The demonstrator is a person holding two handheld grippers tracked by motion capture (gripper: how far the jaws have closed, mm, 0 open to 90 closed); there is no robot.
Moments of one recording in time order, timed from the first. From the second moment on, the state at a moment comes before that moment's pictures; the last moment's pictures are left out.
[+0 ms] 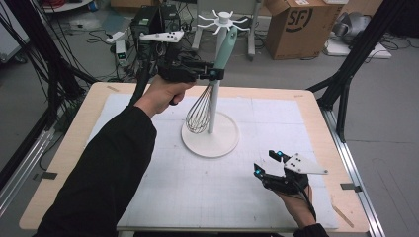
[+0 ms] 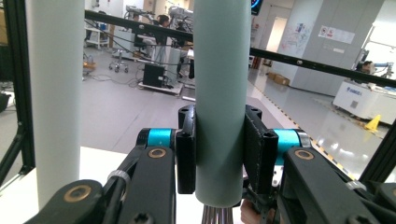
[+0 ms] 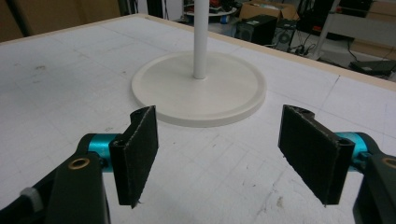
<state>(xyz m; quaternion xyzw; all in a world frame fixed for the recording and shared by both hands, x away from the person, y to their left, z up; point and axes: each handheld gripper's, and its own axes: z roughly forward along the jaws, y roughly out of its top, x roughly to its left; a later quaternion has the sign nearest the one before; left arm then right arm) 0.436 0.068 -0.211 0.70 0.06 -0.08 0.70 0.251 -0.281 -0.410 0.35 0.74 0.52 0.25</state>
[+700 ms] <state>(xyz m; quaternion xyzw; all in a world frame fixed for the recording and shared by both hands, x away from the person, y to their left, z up) 0.450 0.062 -0.222 0.70 0.07 -0.08 0.70 0.250 -0.286 -0.413 0.36 0.74 0.52 0.25</state>
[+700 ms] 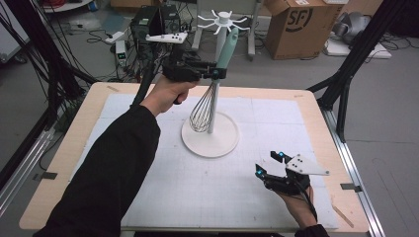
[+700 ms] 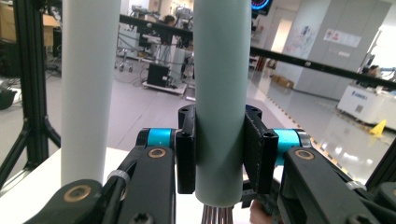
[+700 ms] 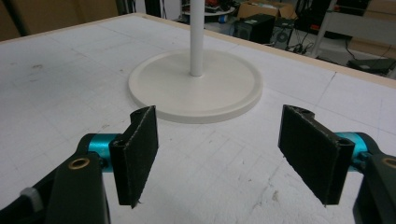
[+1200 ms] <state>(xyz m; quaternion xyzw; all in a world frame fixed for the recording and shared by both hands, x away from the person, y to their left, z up) 0.445 0.054 -0.228 0.71 0.07 -0.03 0.70 0.247 -0.291 -0.415 0.36 0.73 0.52 0.25</state>
